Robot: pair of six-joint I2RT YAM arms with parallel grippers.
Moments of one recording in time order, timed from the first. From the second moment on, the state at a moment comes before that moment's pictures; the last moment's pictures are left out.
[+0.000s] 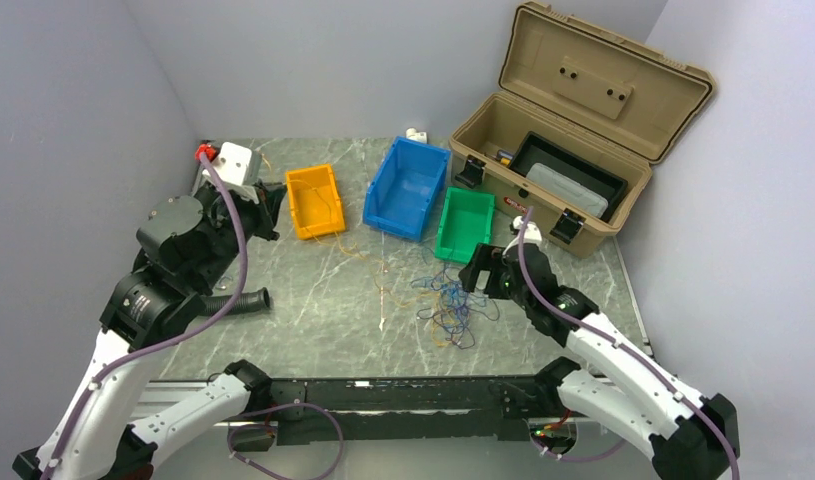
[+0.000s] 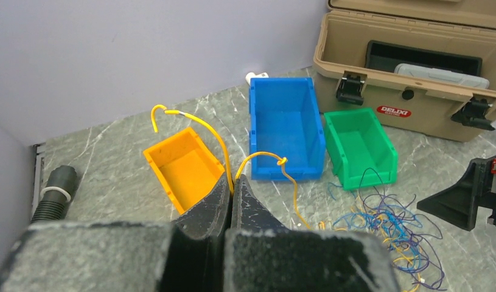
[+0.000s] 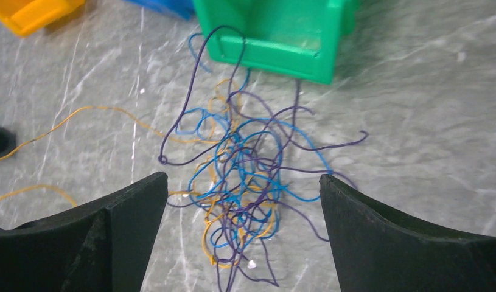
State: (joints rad) left arm -0.57 0.82 1.36 -0.59 -0.20 -0.03; right arm 0.56 0.79 0.56 -0.38 0.18 0.60
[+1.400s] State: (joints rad) left arm -0.57 0.82 1.27 -0.69 -0.45 -0.04; right arm 0.69 1.31 0.62 -0.48 0.41 1.16
